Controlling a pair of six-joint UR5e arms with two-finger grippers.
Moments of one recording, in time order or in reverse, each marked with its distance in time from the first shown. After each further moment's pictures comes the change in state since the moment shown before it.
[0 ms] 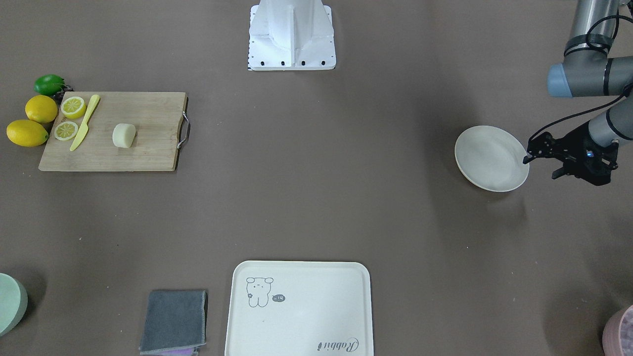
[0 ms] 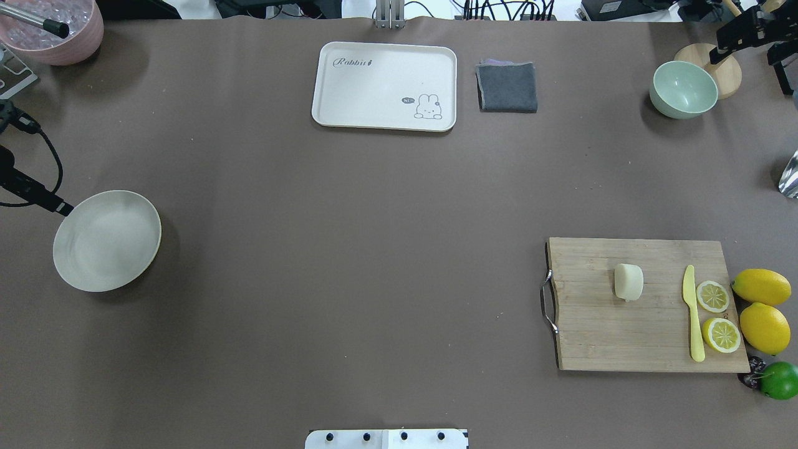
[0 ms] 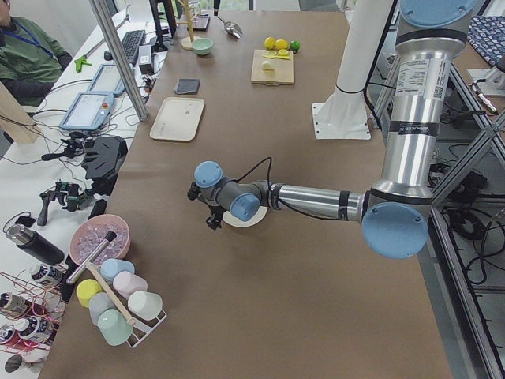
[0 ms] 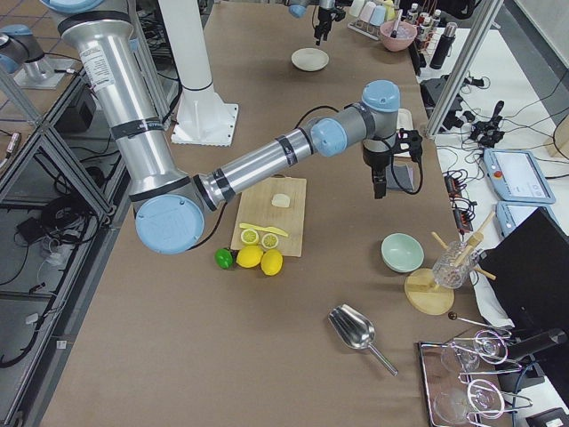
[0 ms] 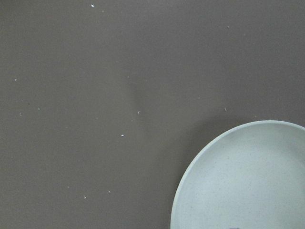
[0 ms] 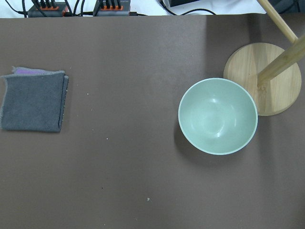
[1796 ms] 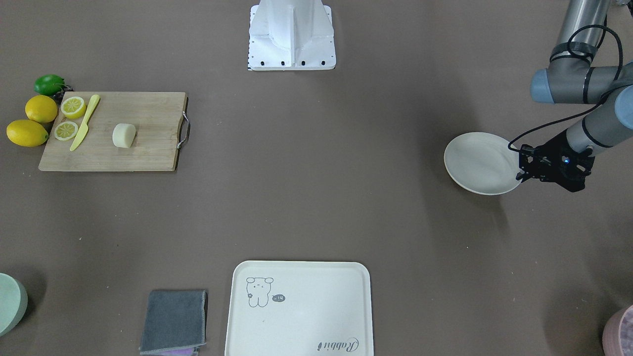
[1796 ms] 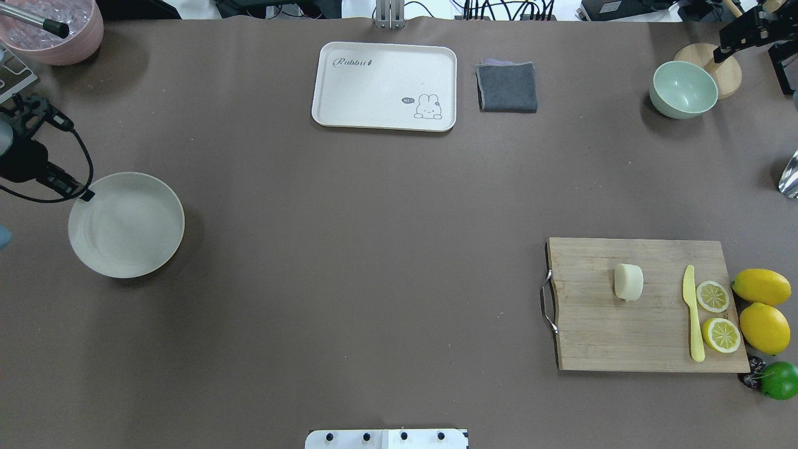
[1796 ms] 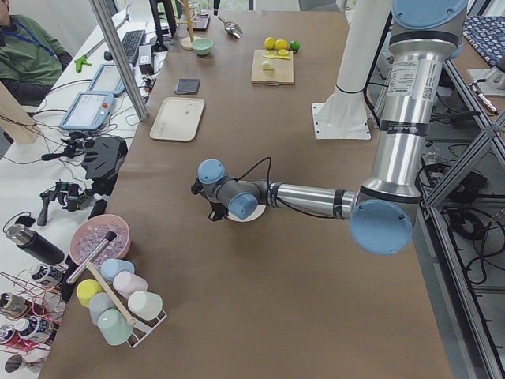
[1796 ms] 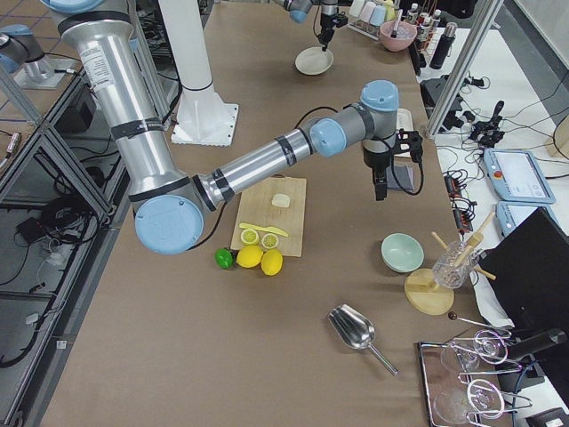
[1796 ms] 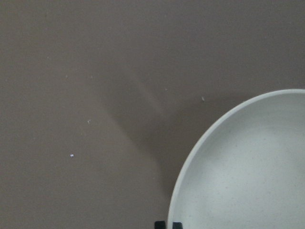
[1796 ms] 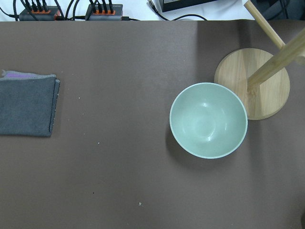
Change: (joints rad) left arm 0.034 -0.069 0.000 -0.074 0.025 -0.049; right arm -0.002 -0.002 0.003 0.000 -0.031 0.001
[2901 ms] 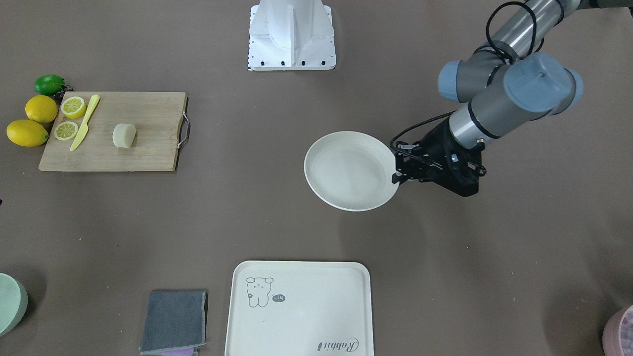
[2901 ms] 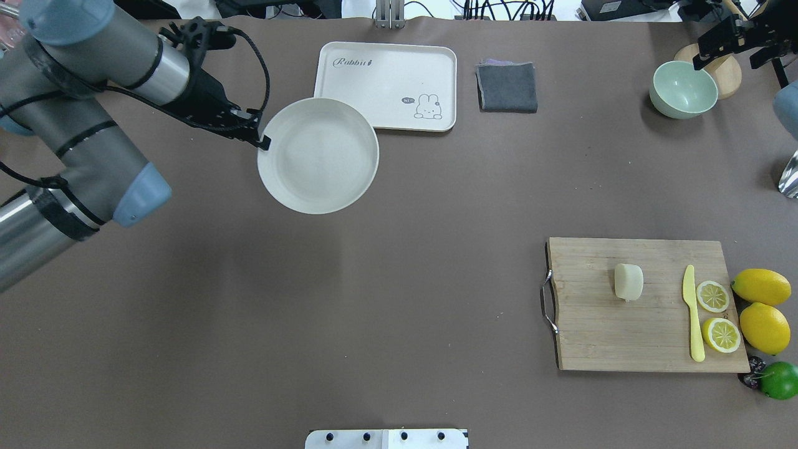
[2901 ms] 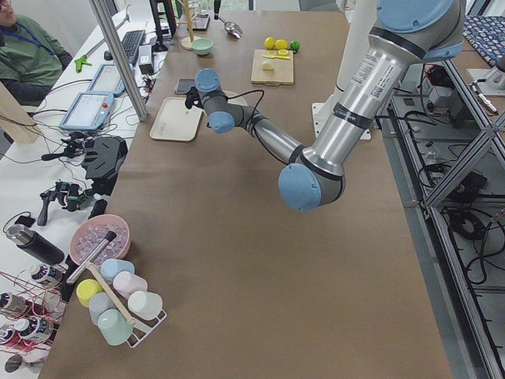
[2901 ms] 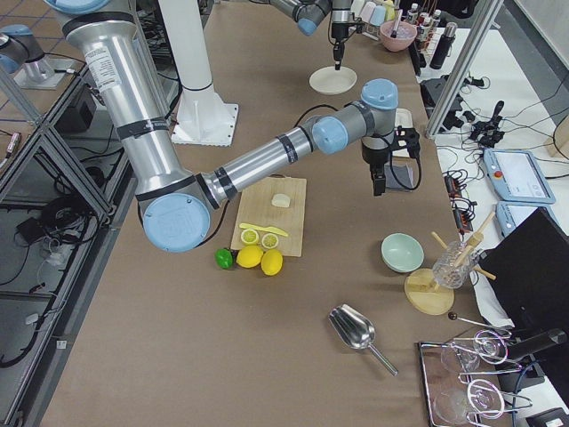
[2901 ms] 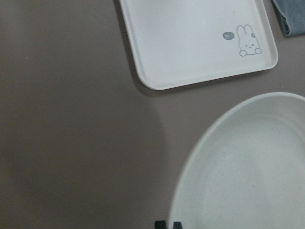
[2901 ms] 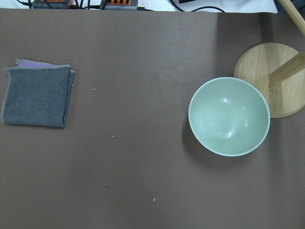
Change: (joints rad) left arm 0.208 -0.394 -0.056 -0.021 0.056 -0.737; right arm -0.038 0.018 -0.005 0.001 0.007 -0.008
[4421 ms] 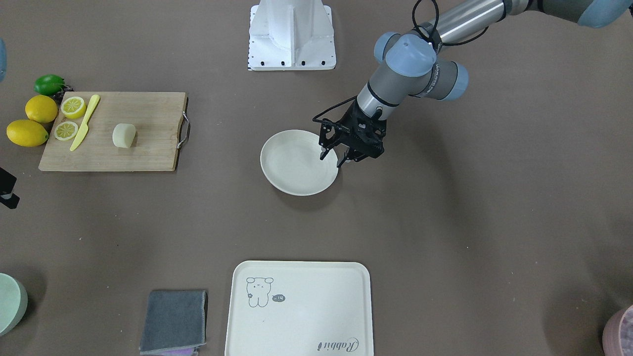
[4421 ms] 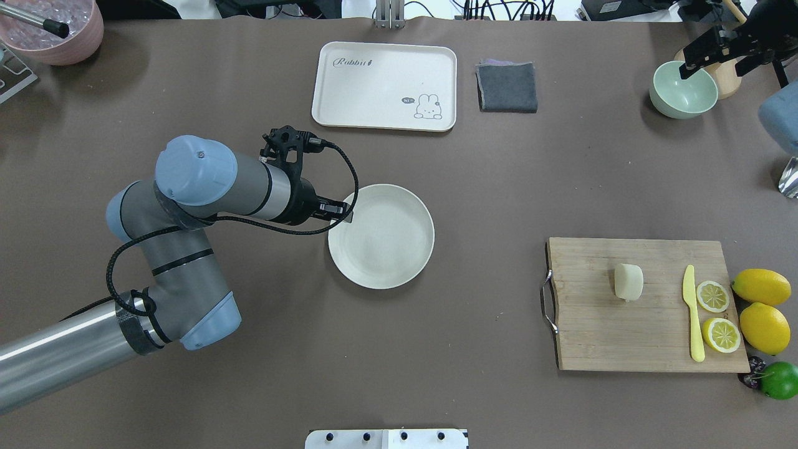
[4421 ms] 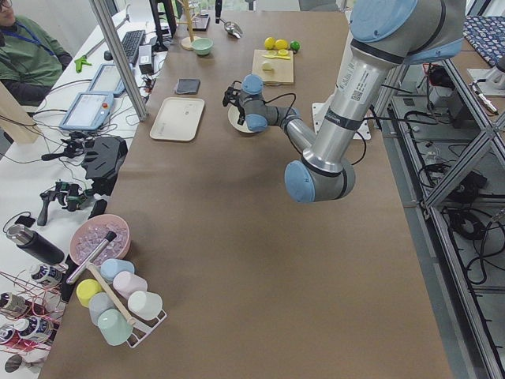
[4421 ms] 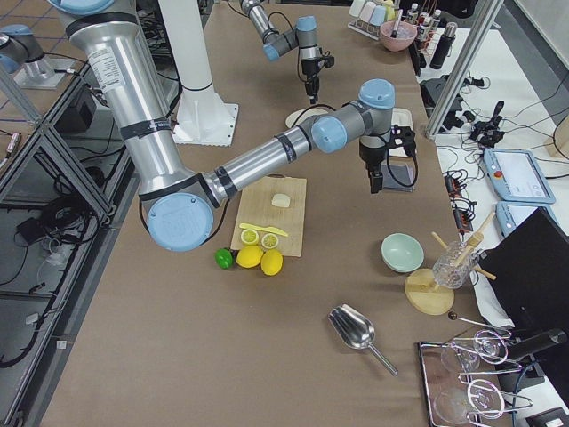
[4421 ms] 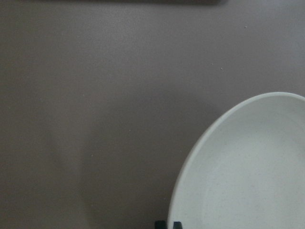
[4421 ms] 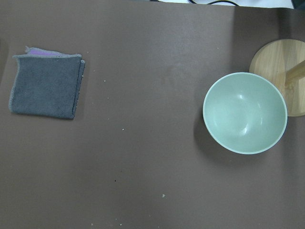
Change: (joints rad) left arm 0.287 0.006 -0.029 -0.113 0.392 -0.138; right arm -0.028 0.001 0.006 0.000 0.000 -0.002
